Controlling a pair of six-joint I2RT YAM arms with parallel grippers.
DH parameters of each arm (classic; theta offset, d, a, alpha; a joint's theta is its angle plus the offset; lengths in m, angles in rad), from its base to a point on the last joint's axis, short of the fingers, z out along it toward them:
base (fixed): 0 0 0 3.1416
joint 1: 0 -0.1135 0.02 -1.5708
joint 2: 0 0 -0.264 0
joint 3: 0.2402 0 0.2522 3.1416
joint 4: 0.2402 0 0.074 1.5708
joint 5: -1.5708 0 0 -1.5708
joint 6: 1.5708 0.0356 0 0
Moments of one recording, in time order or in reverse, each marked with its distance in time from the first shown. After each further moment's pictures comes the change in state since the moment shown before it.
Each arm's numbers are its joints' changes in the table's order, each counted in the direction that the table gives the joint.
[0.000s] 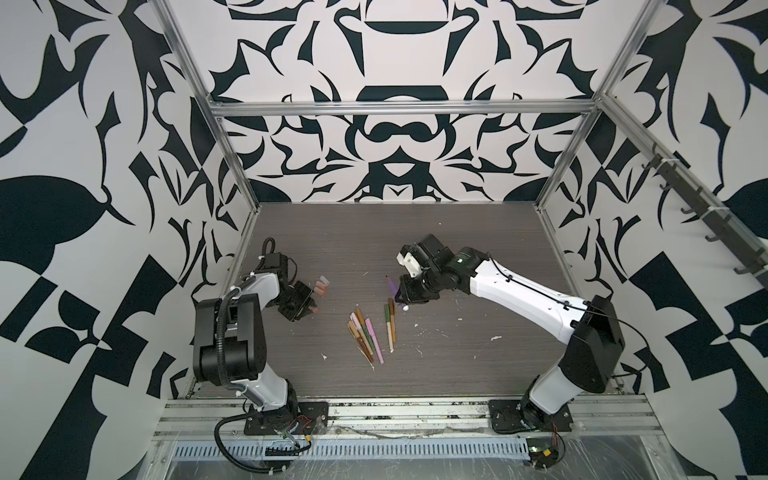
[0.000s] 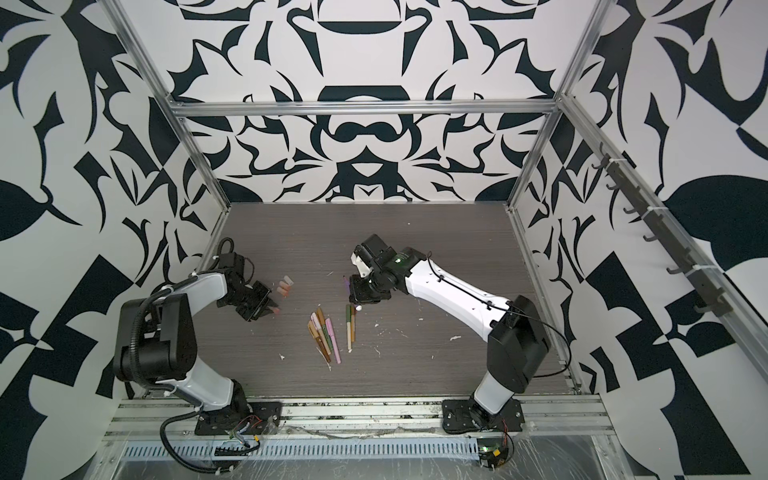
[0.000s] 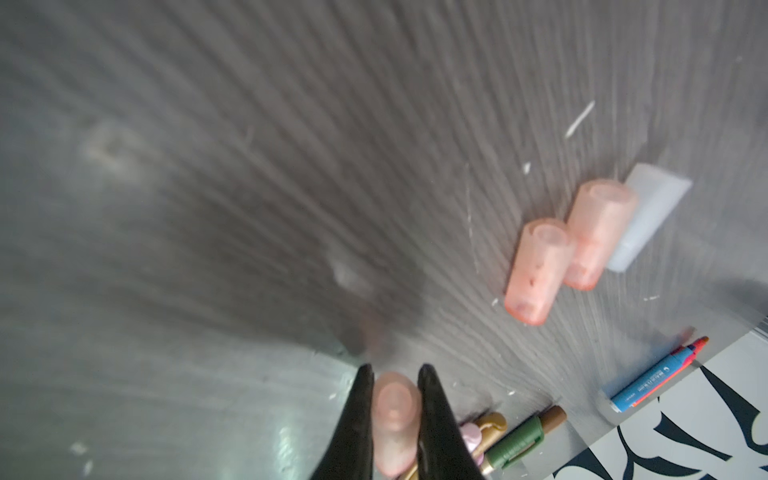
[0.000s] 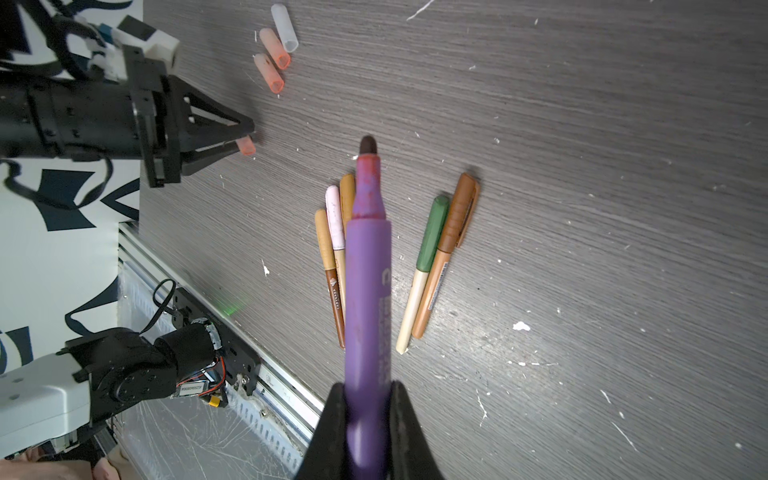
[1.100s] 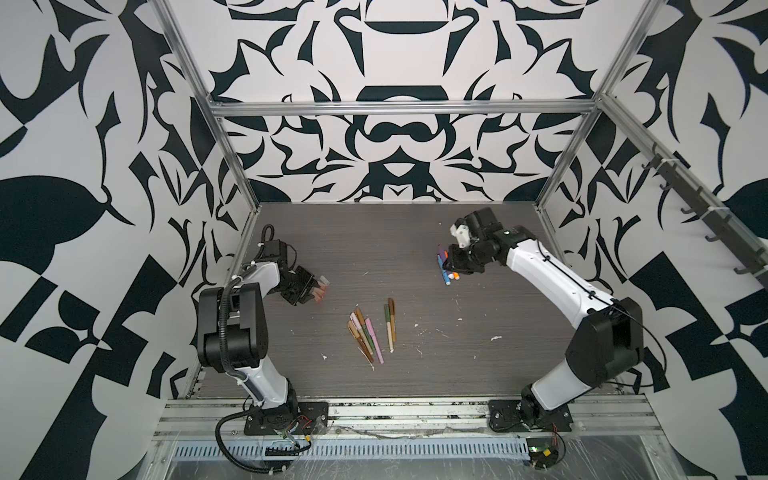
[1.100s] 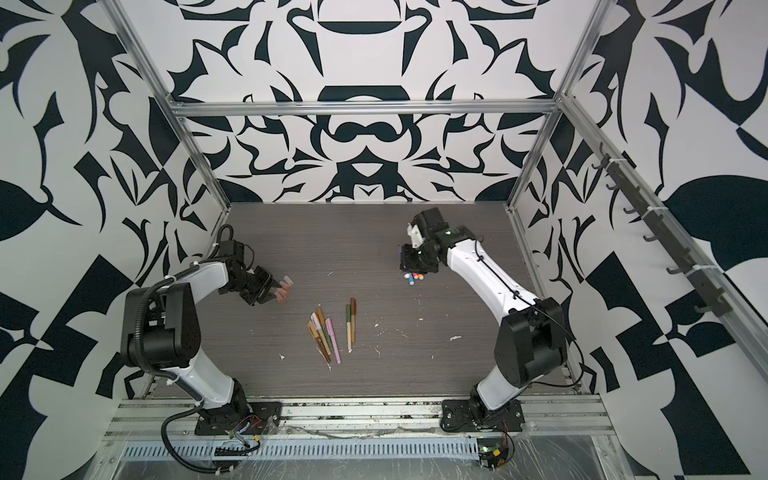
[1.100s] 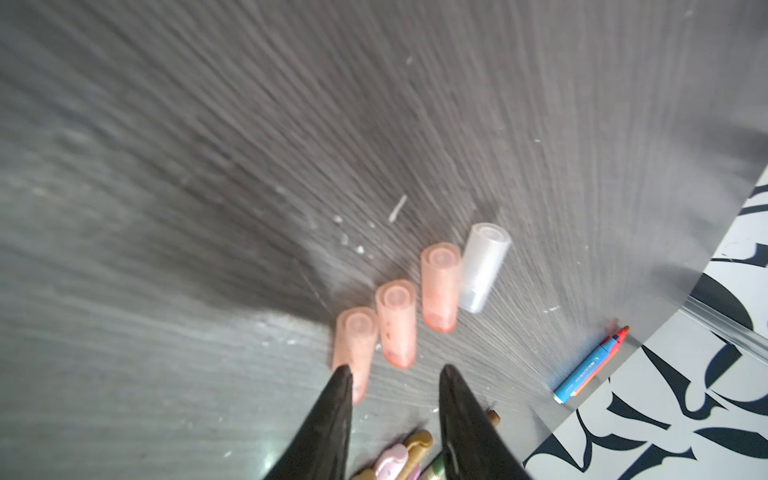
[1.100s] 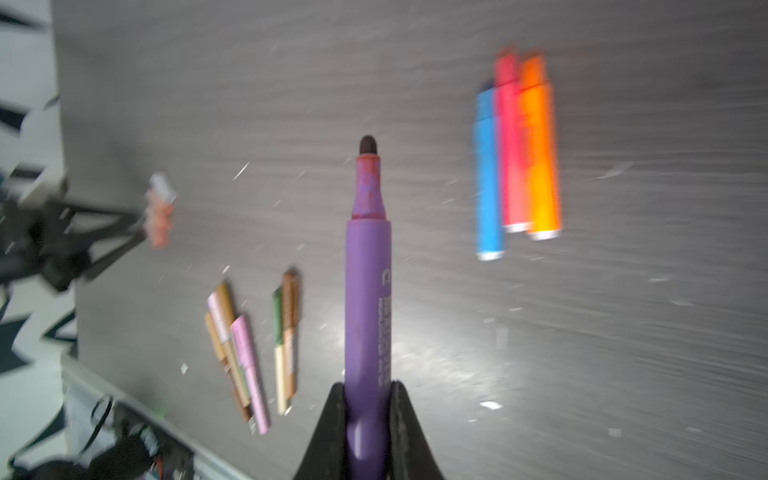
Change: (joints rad) left arm 0.000 -0.042 0.123 -0.034 -0.061 -0.014; right arm 0.472 0.025 -0.001 0.064 -0.042 -0.230
